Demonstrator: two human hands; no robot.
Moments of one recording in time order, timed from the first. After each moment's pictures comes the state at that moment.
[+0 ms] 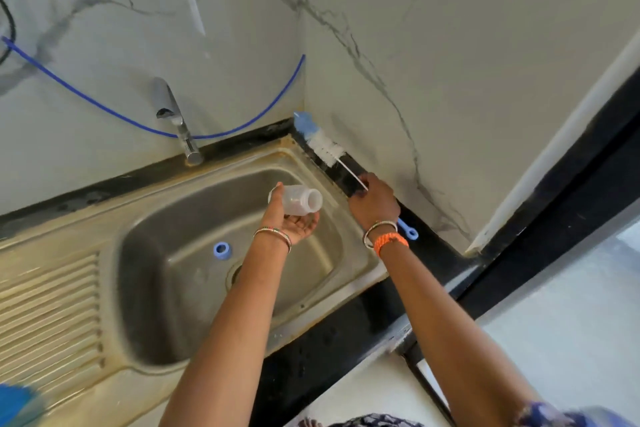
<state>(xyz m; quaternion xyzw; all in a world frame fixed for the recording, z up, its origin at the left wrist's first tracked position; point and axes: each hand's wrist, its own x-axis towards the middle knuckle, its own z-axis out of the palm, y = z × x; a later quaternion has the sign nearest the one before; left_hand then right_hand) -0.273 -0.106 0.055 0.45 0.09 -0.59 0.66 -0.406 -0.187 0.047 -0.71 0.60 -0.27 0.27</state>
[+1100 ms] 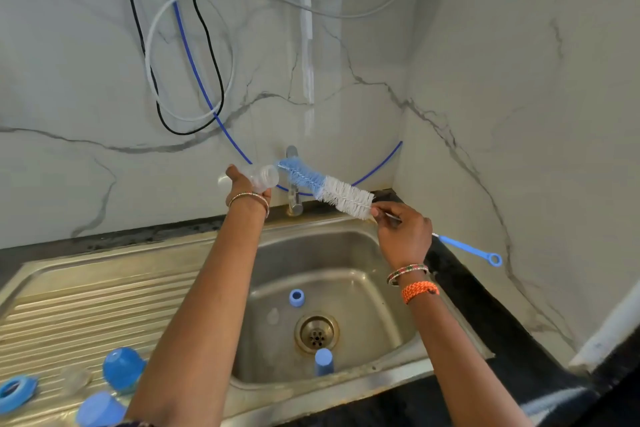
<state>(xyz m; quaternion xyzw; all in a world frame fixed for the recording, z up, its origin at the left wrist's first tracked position) -0.124 -0.010 0.199 0.43 0.12 -0.28 0.85 -0.327 -0.114 0.132 -0.73 0.37 -0.51 0.26</state>
